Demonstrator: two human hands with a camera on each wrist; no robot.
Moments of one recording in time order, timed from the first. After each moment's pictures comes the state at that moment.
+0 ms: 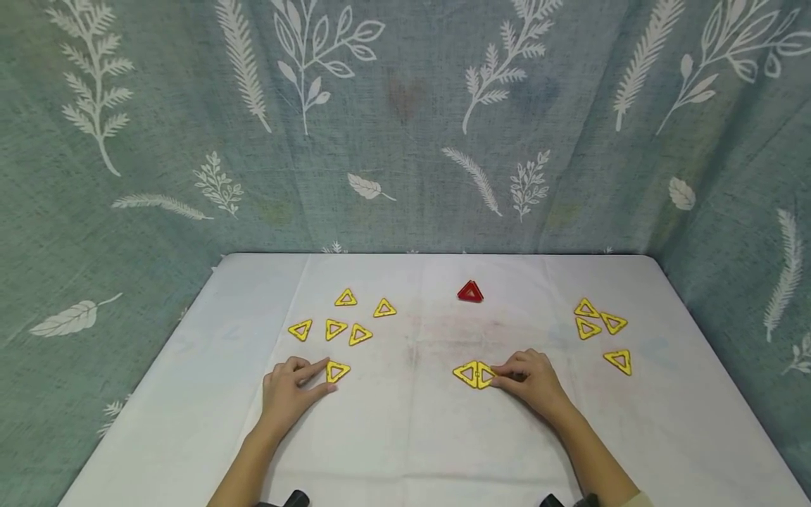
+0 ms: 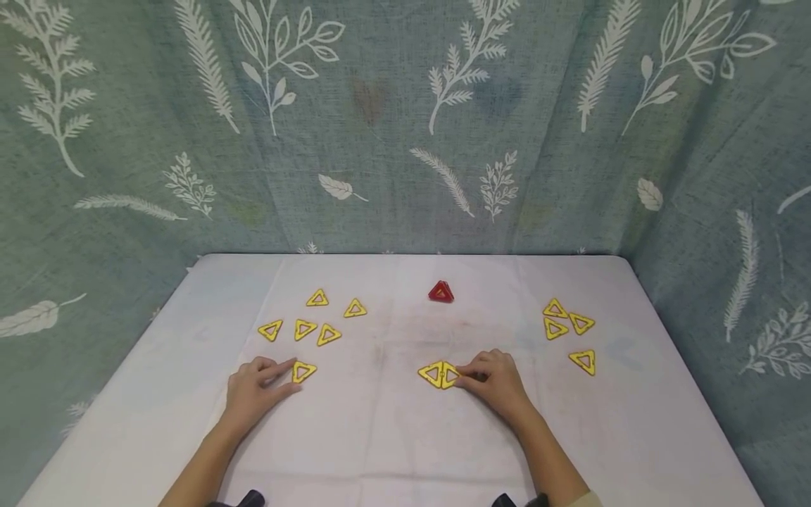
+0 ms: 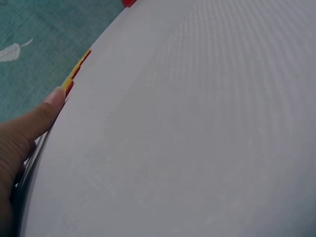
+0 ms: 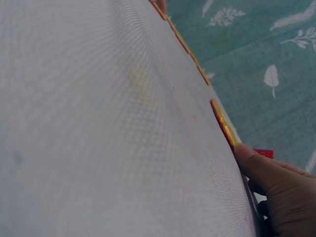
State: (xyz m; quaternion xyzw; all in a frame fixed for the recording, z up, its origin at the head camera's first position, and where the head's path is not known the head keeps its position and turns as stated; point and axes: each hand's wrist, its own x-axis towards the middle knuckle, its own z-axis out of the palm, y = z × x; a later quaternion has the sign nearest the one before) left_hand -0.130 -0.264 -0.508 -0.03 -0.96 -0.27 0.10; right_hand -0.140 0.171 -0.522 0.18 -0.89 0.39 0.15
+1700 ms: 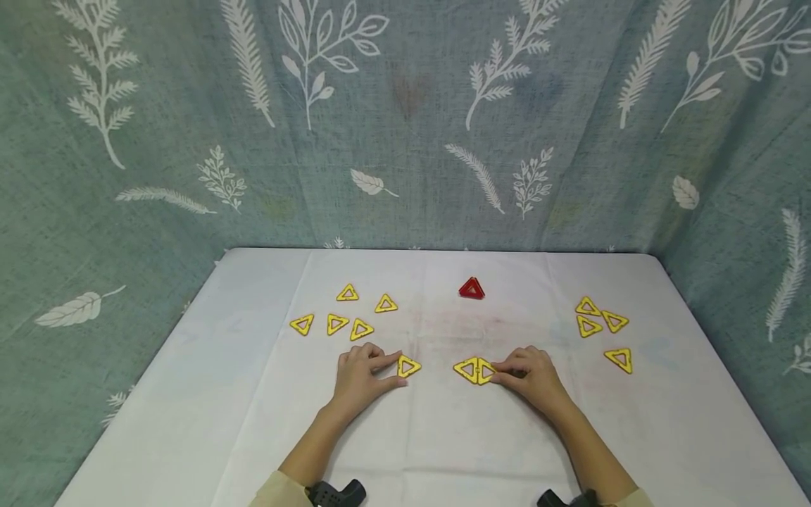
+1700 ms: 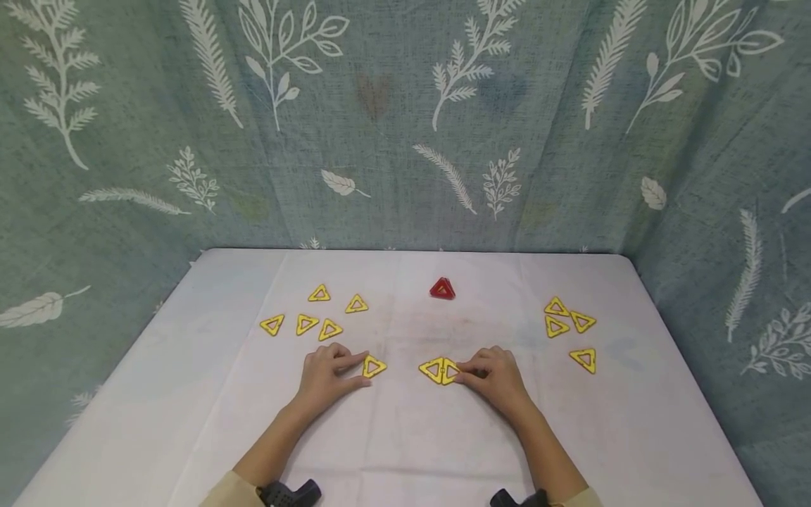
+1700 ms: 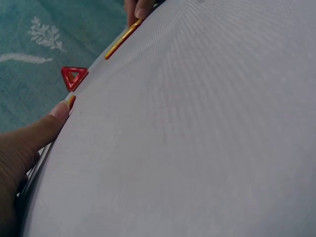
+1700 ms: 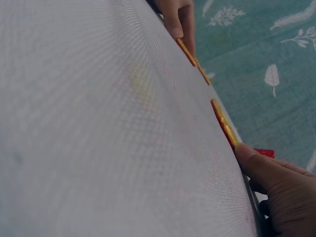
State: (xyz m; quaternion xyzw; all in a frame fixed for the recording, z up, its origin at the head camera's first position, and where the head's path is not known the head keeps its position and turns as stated) left_hand -0.145 -0.160 -0.511 -0.13 -0.95 -0.27 0.08; right_hand -0.141 0.171 -0.521 0.18 -0.88 0.40 0.15
